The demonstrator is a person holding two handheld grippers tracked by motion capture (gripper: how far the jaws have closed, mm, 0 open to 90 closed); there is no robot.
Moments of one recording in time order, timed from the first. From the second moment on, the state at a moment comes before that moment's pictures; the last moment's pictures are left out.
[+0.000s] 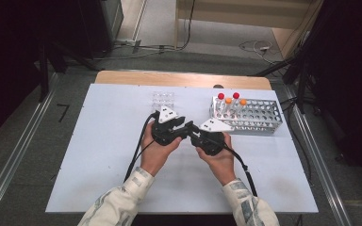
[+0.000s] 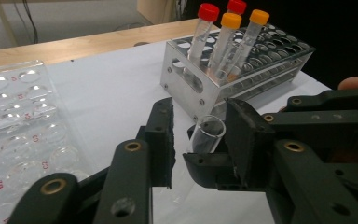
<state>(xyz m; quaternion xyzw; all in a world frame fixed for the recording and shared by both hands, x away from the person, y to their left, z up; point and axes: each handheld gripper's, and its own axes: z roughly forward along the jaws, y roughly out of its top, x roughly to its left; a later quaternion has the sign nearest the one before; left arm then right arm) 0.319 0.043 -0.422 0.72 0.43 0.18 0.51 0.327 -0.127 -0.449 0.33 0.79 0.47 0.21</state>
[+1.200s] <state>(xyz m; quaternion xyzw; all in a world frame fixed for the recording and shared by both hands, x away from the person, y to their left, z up) 0.332 0.062 -0.402 0.69 0.46 0.20 0.52 0.326 -0.130 -0.452 0.34 0.79 0.47 0.19</state>
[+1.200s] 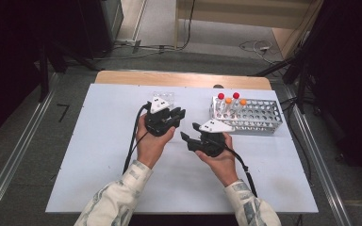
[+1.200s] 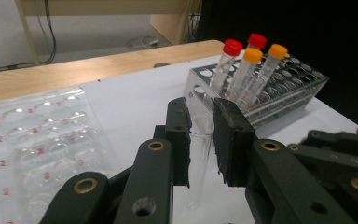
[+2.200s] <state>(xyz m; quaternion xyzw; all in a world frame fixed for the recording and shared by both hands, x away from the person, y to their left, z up) 0.351 0.105 -0.387 0.65 0.49 0.26 0.51 0.329 -0.138 -0.455 0.35 0.79 0.48 0.18</state>
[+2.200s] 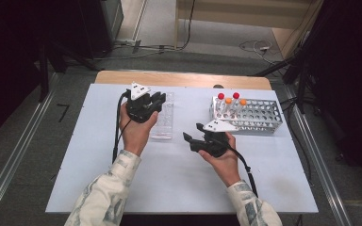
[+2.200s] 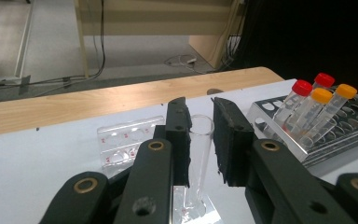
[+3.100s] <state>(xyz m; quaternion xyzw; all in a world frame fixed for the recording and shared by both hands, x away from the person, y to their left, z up) 0.350 0.078 -0.430 0.71 0.47 0.29 0.44 0.328 -0.139 -0.456 0.35 0.79 0.47 0.17</state>
